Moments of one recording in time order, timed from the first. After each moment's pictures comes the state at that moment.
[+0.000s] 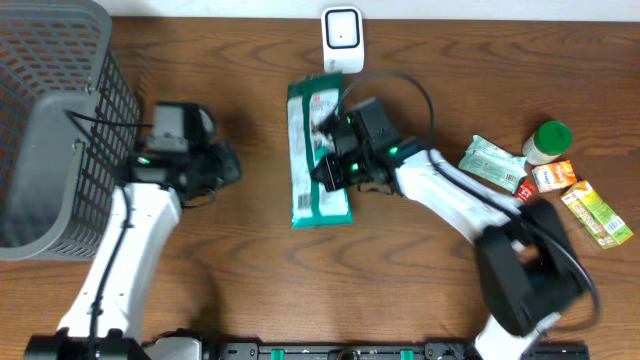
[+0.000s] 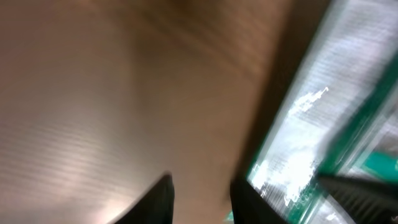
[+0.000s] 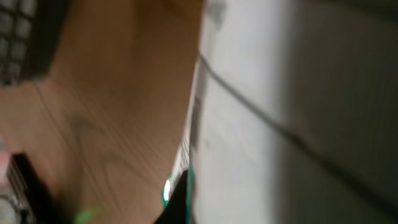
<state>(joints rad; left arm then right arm) -0.04 1.40 1.10 -0.84 0.21 -0.48 0.54 1.83 1.25 -0.44 -0.49 0.25</state>
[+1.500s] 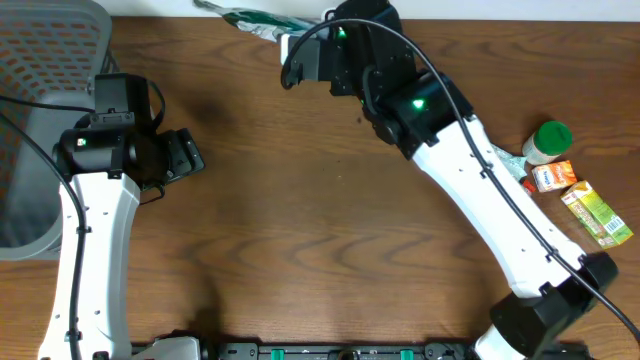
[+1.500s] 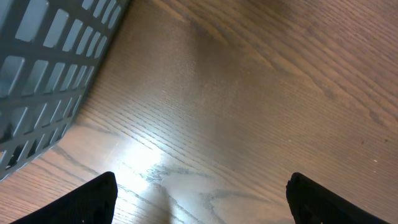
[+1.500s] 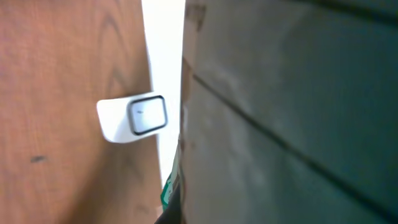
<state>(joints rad) 0.08 1.40 1.36 -1.18 -0.04 -0.36 0.62 1.80 1.89 -0.61 0.27 -1.18</state>
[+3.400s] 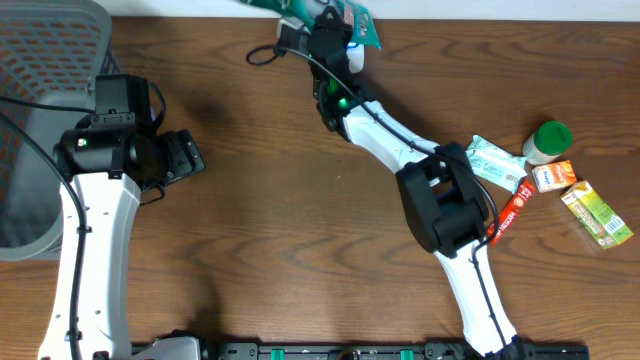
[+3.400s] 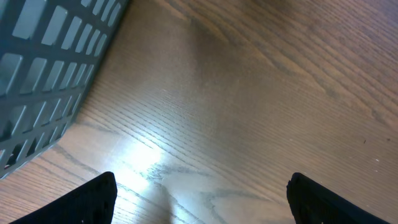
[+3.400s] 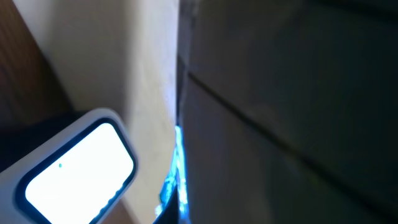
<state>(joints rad) 0.08 1.40 1.35 -1.18 -0.04 -0.36 0.54 2.43 1.90 0.37 0.57 -1.20</state>
